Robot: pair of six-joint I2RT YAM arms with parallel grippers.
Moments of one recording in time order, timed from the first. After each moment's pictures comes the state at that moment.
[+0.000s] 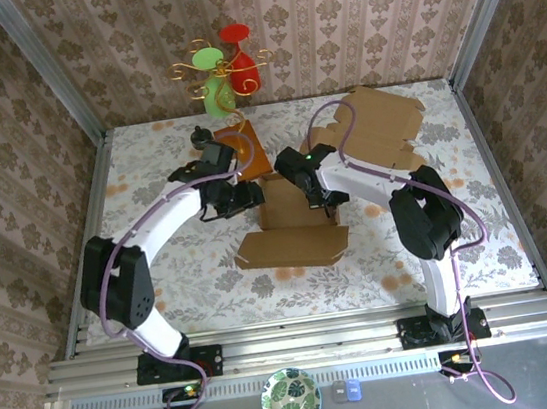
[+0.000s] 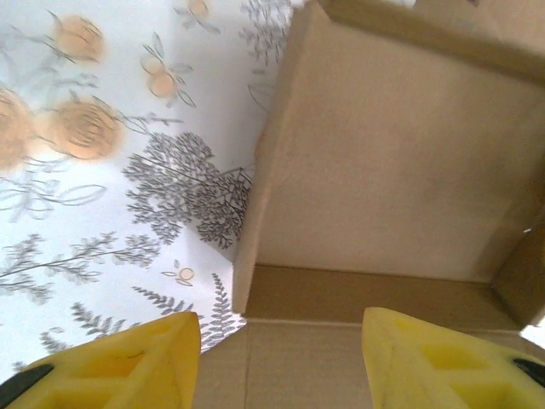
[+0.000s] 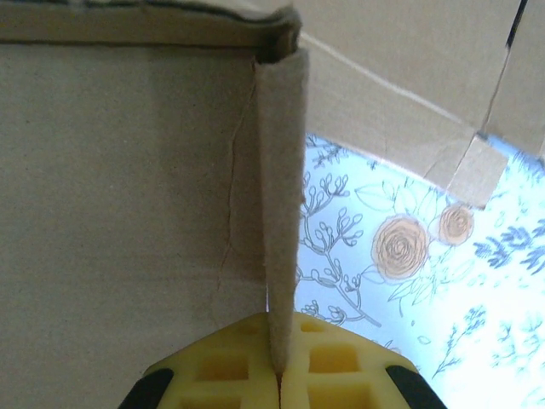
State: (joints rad) left arm -0.51 1.63 1.26 -0.72 0.26 -0.59; right arm 0.62 1.97 1.56 -1.11 0.48 0.81
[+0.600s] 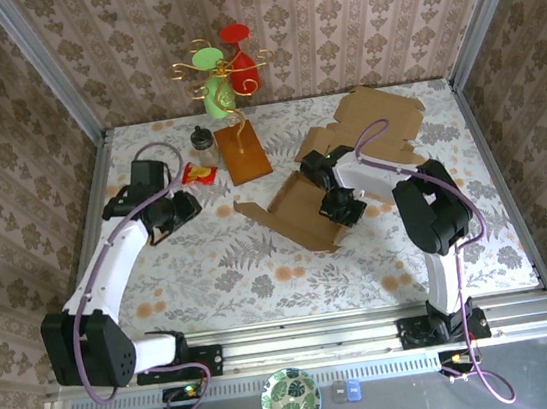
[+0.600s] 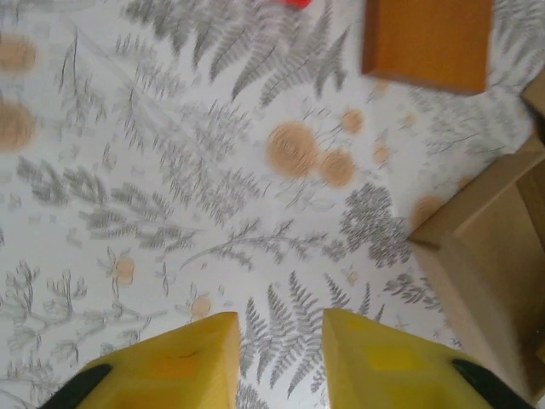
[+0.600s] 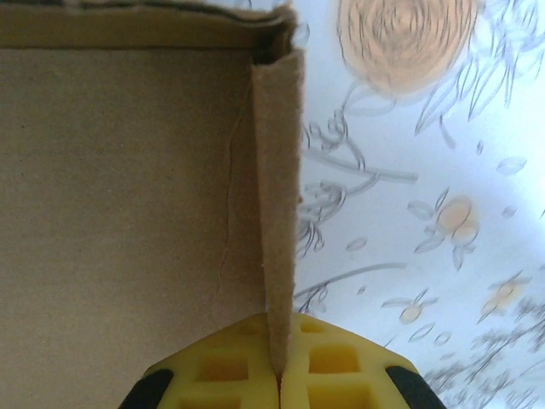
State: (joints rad) left arm -0.21 1.27 1.04 -0.81 0.18 -0.58; right arm 0.52 1.95 1.40 -1.10 0.10 1.25
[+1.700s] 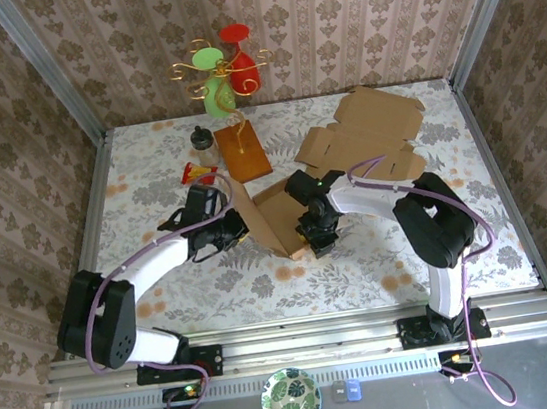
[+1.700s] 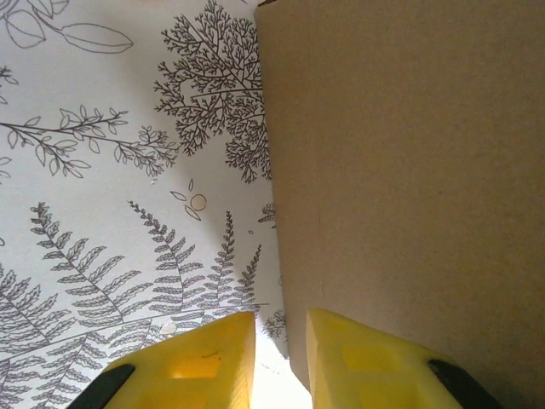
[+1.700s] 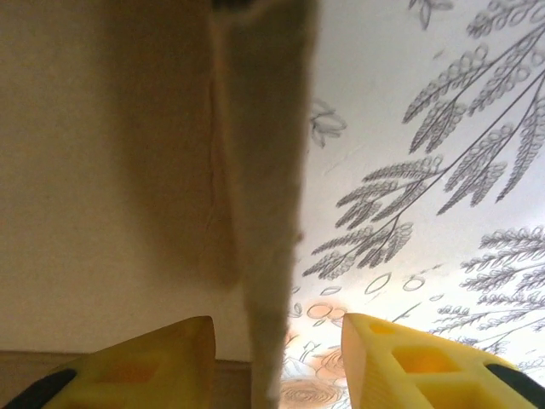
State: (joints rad) left arm -0.48 1.41 0.74 -0.24 0.40 -0.92; right arm 0.66 1.87 1.25 -0.82 -0.23 1.81
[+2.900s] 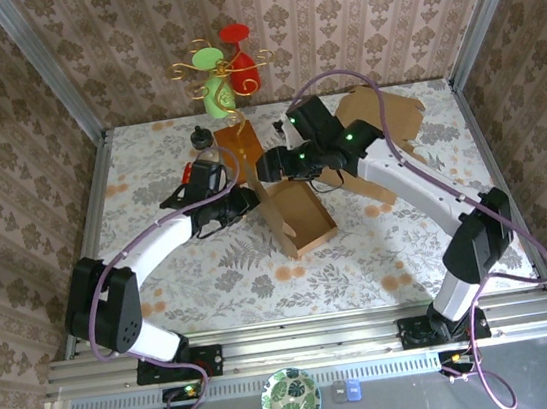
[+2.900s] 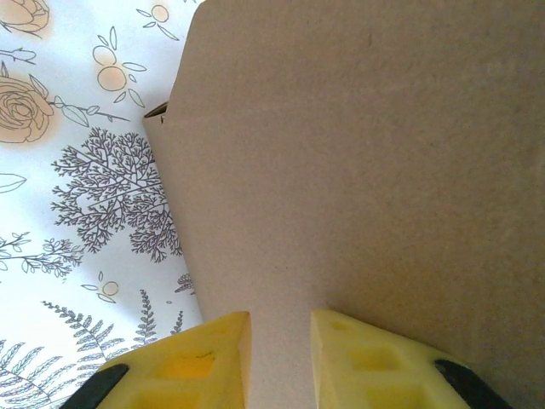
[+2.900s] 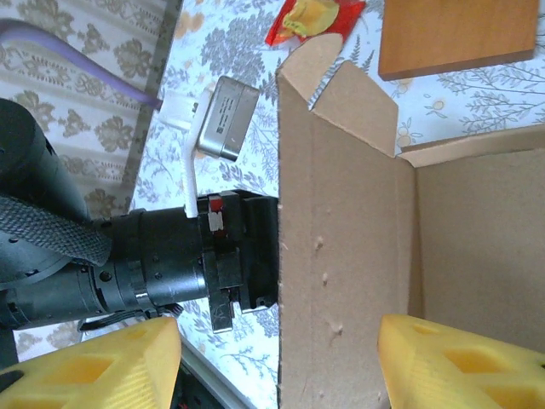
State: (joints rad) left arm -0.50 1.50 0.98 -0.33 0.37 -0.83; right arm 0.62 1.70 1.67 -0.77 -0.35 0.57
